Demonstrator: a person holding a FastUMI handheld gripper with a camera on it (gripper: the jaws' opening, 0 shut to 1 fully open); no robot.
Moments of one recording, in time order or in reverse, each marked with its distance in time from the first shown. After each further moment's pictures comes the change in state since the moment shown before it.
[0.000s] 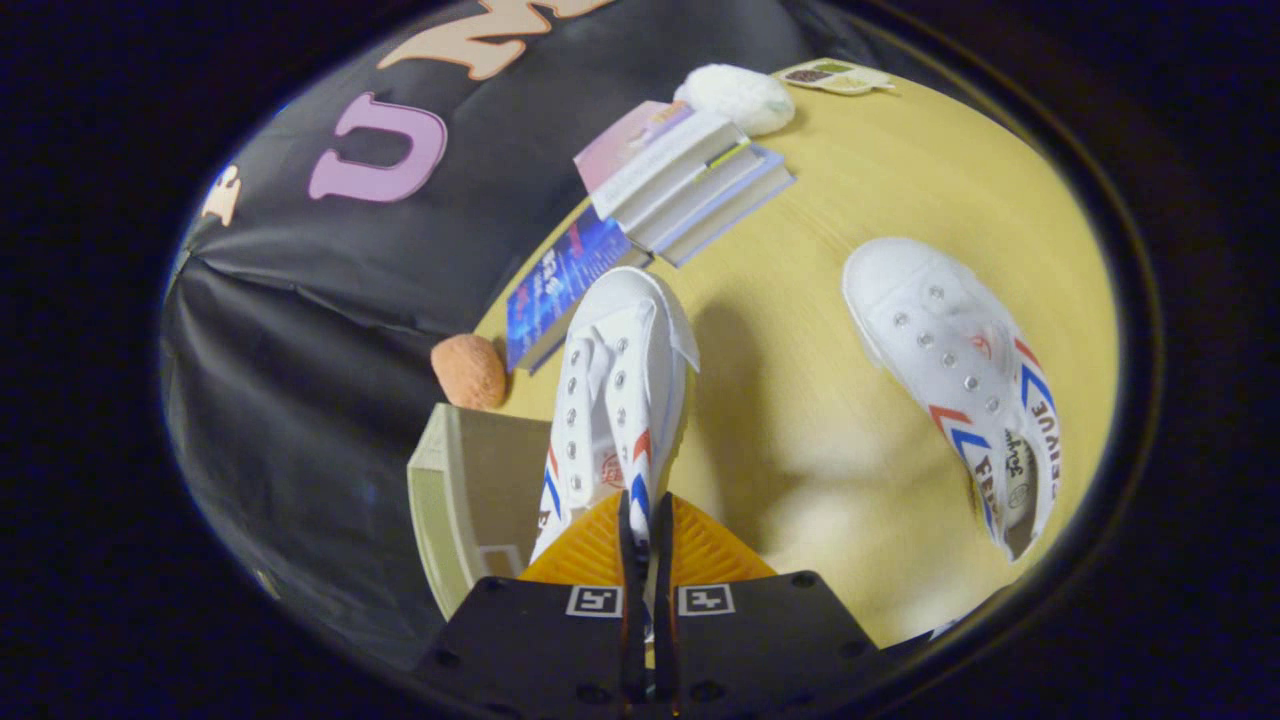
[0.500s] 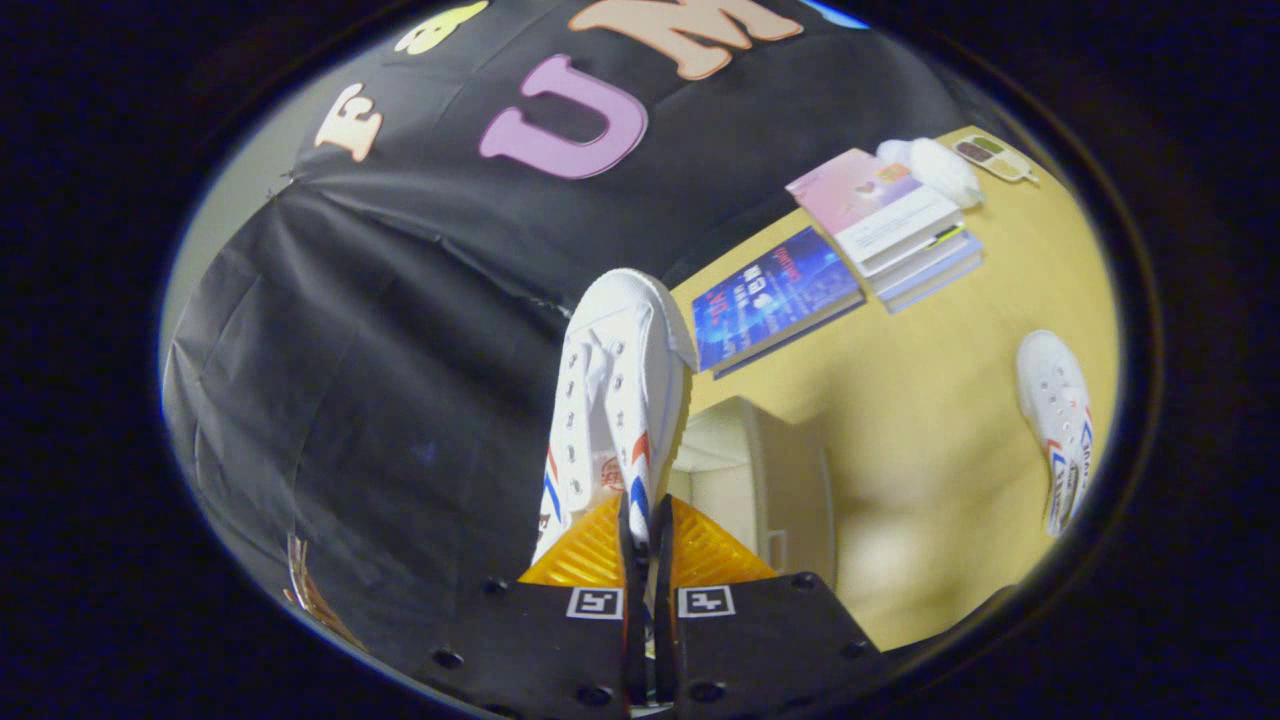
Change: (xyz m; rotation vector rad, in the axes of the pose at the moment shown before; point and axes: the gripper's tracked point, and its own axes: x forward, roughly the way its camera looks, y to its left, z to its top) arm -0.029 0.179 -0.045 -0.213 0.001 0.247
